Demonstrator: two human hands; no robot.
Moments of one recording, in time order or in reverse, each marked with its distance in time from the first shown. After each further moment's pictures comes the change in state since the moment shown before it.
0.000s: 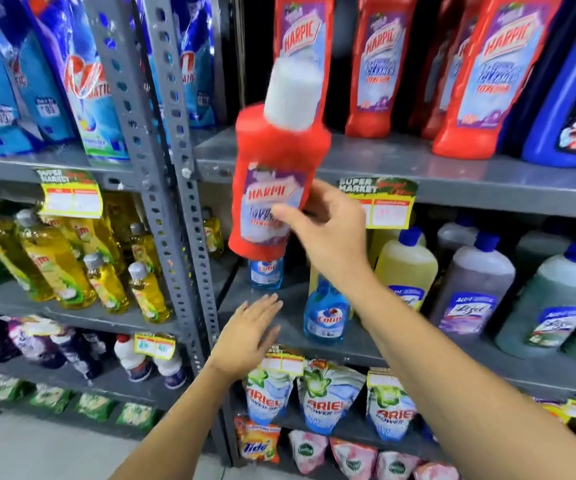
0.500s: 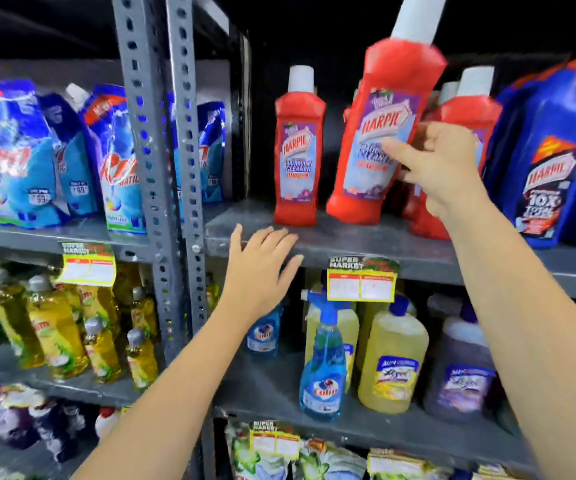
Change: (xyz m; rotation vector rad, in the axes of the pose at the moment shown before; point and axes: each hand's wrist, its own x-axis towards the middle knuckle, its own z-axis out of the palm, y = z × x) left_hand 0.133 0.073 -0.168 0.391 0.541 0.102; right_hand 0.131 -0.112 -0.113 -0.148 0.102 -0.123
